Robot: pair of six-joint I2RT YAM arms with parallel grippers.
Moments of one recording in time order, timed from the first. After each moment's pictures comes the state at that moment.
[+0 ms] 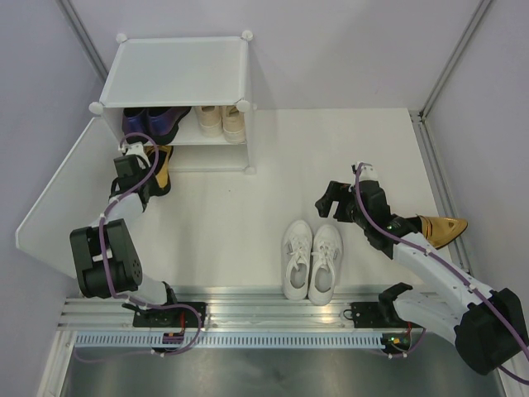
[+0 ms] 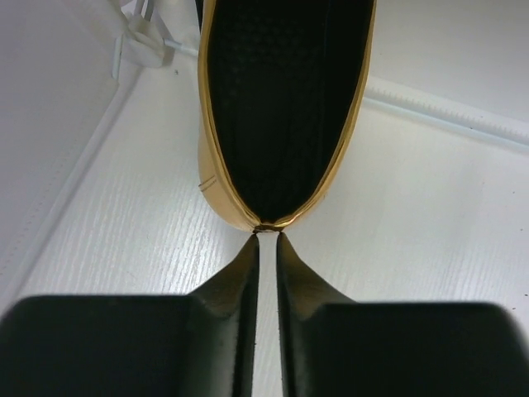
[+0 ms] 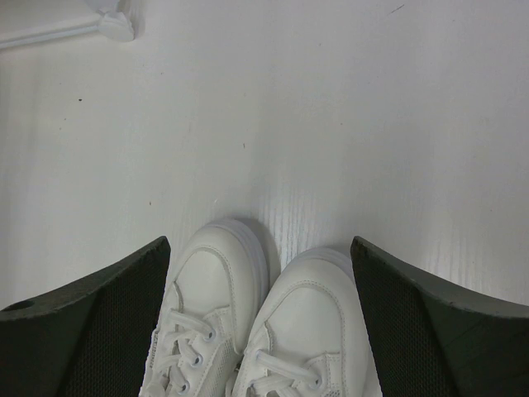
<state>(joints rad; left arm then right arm) 0.25 1.50 0.83 0.00 0.06 -0.06 0.46 1.01 0.62 -0.16 0.07 0.54</state>
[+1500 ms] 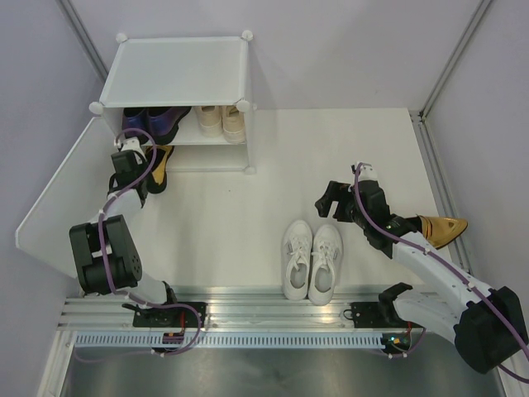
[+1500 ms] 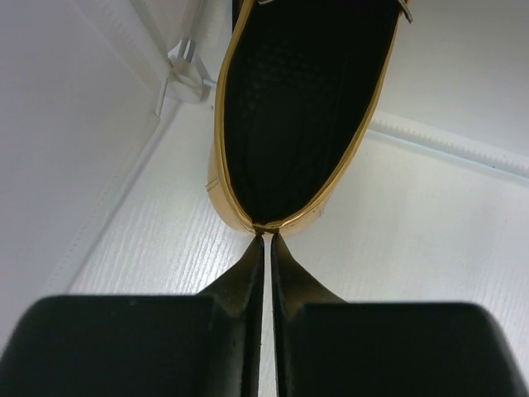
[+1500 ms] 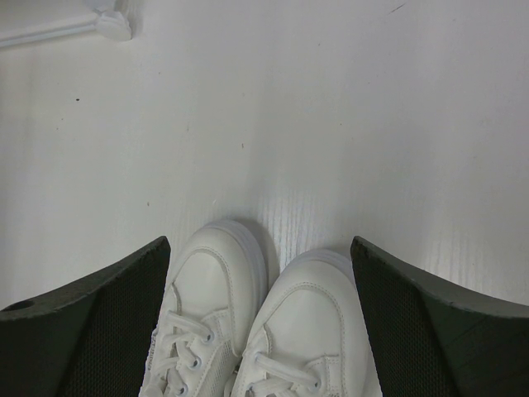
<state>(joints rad) 0.26 1.53 0.88 0.03 0.00 -0.05 0.46 1.02 0.62 -0.16 0.07 0.54</state>
